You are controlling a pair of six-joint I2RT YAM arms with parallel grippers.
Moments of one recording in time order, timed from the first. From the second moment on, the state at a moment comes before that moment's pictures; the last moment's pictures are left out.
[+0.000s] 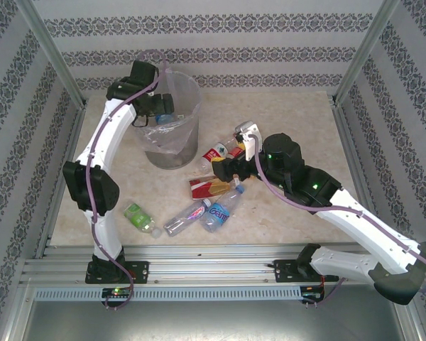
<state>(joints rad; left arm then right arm) -0.20 1.93 2.07 -1.06 -0.08 -0.36 0.82 1.06 1.17 -0.47 0.00 0.19</state>
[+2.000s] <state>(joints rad) -0.74 1.55 1.13 -0.21 0.42 -0.11 0.22 1.48 0.82 -0.28 0.03 1.19</state>
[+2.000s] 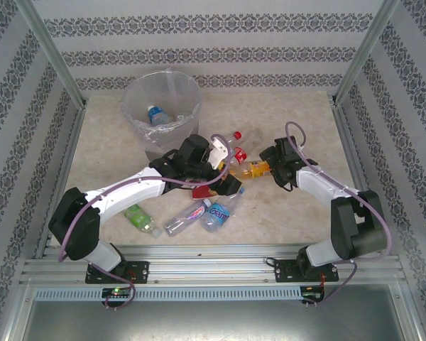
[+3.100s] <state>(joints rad) -0.74 1.42 1.17 -0.34 0.32 -0.11 0.20 1.56 0.74 -0.03 0.15 1.22</state>
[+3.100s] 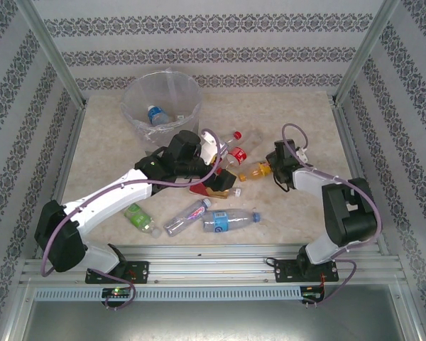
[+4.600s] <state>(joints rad) -0.68 1.59 1.24 -0.16 0.52 -0.31 0.23 1.21 0.91 -0.07 -0.13 0.68</state>
